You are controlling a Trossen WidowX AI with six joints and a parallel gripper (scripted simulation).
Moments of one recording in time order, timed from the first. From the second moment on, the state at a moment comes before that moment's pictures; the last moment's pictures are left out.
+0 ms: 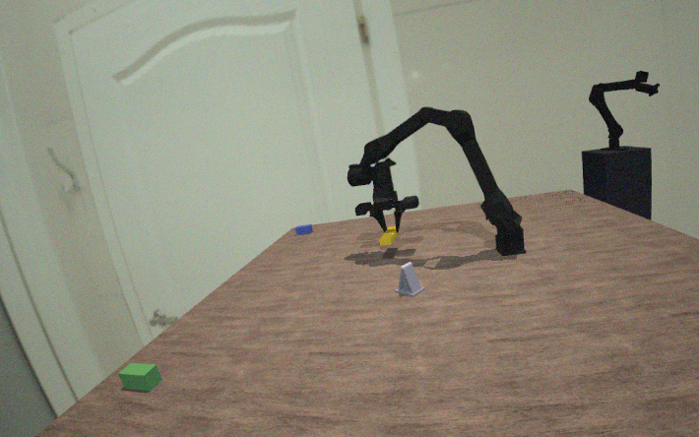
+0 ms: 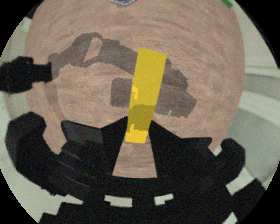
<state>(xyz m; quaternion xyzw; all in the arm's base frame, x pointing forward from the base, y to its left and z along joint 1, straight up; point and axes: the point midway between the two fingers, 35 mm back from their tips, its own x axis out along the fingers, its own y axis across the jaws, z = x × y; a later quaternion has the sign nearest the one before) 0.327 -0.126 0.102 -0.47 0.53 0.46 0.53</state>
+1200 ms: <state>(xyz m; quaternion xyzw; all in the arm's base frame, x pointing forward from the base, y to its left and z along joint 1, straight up) 0.331 -0.080 0.162 -0.52 0.49 0.50 0.50</state>
